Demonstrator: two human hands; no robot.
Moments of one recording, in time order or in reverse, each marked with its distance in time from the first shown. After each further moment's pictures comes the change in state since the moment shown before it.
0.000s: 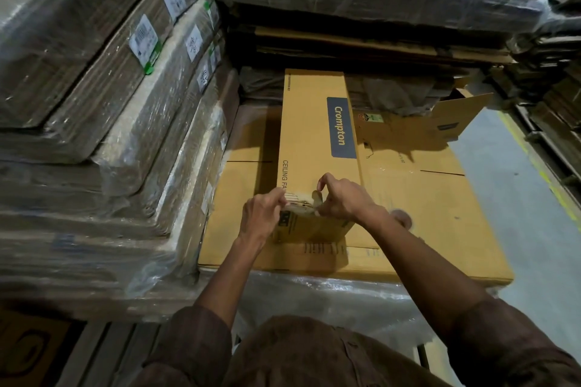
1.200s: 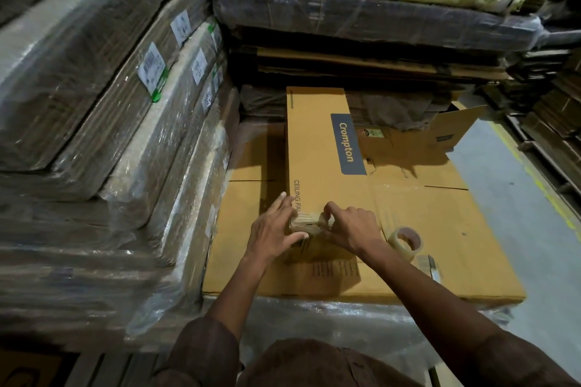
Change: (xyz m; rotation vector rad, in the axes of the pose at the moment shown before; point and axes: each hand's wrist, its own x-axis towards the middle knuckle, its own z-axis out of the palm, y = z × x) left_hand 0.025 -0.030 0.014 0.074 -0.166 0.136; right_hand 0.002 -0.006 0.027 -0.332 0.247 -0.012
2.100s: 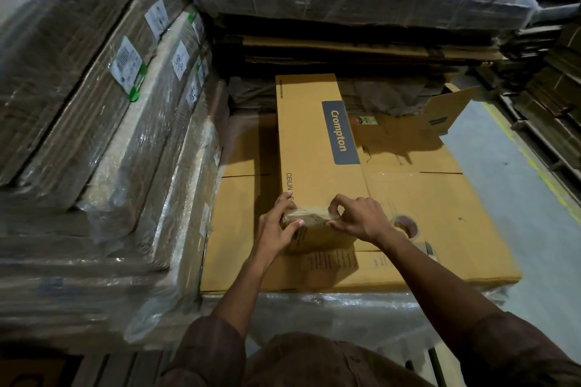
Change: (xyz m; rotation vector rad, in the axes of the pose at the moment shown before) left_hand 0.003 0.009 0.017 -0.532 0.067 -0.214; right_hand 0.006 0.044 0.013 0.239 -0.012 -0.090
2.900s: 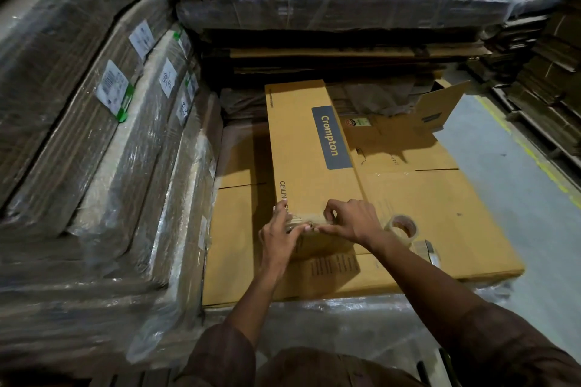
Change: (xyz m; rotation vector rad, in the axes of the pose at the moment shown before) left_hand -0.001 0.026 0.020 0.156 0.158 -0.004; right_hand 0.008 -0.004 0.005 -0.035 0.019 0.123
